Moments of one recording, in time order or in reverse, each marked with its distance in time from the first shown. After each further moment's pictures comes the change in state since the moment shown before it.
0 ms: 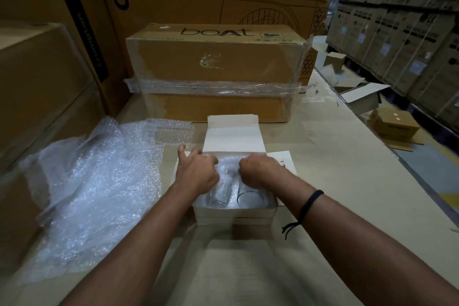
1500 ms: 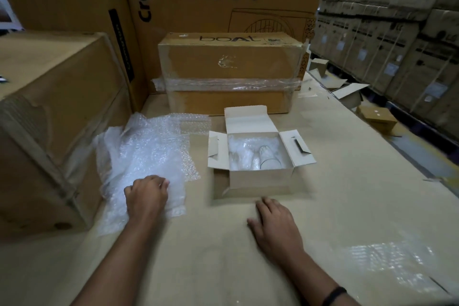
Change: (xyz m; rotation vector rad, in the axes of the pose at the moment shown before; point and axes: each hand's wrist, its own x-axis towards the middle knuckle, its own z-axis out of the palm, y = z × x) left_hand -0.166 -0.158 0.035 -0.197 0.208 -0.408; right_hand -0.161 -0.140 0.138 0.362 0.422 0.300
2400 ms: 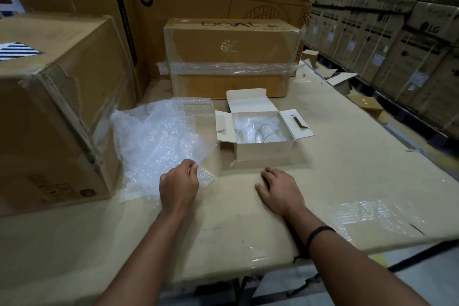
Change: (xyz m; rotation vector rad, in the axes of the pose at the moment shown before) left_hand -0.074 0.022 -0.015 -0.447 0.101 0.117; right_hand 0.001 -0.004 -0.007 0.002 -0.012 0.016
